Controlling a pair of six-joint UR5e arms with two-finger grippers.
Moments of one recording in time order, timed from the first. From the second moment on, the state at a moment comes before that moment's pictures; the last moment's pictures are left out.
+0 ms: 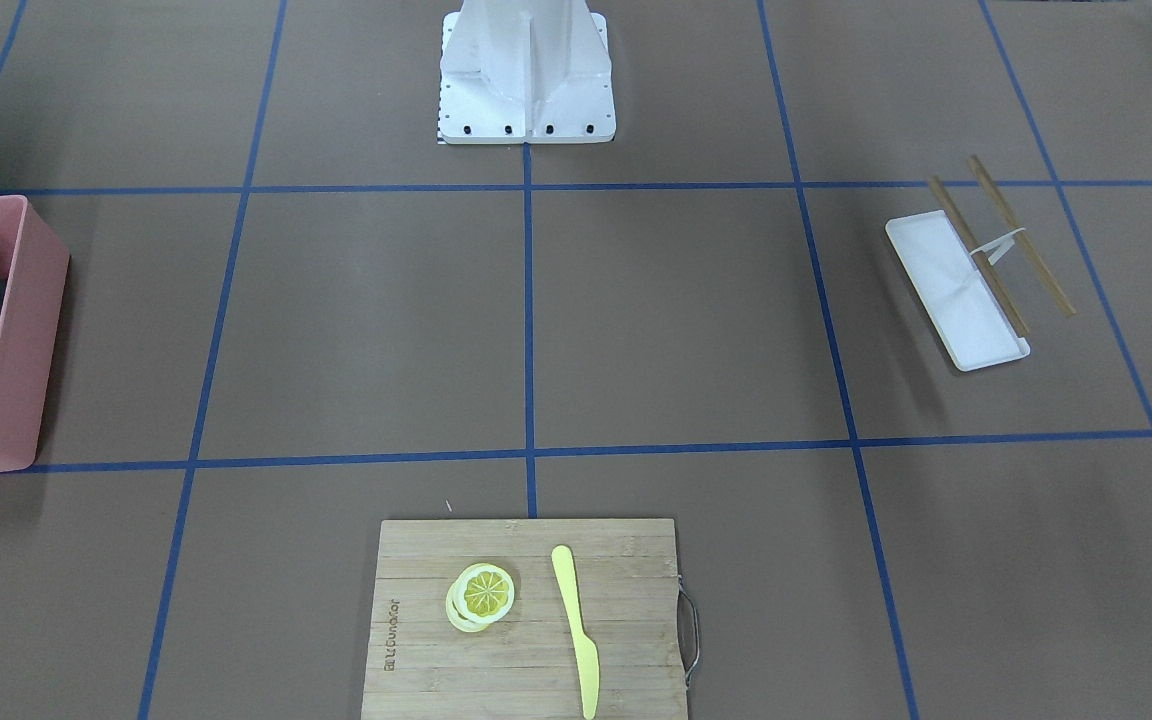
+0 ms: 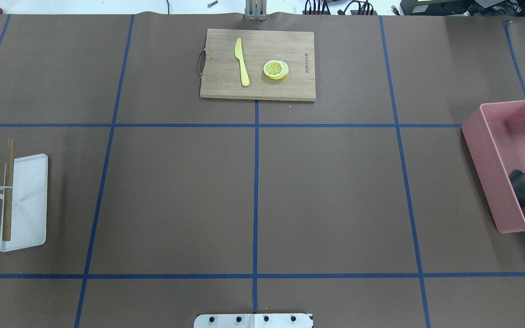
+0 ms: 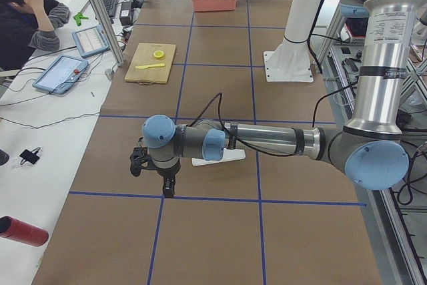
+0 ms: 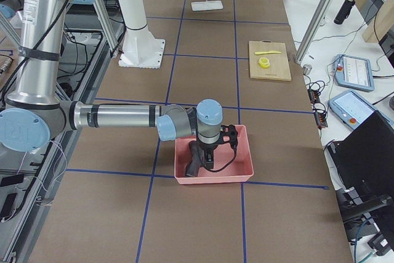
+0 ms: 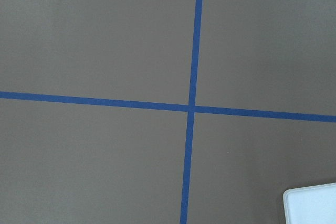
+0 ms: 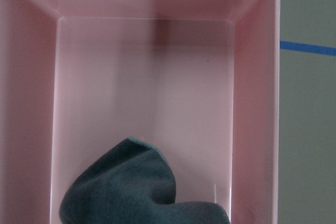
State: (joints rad) left arm -1.56 -1.63 -1.57 -1.60 -2.37 -0.13; right arm 1.38 -1.75 1.74 -1.35 2.31 0.17
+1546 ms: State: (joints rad) left arm -1.56 -1.63 -1.56 -1.62 -2.37 -0.13; right arm 1.49 -1.78 1.90 -1.51 2.25 0.16
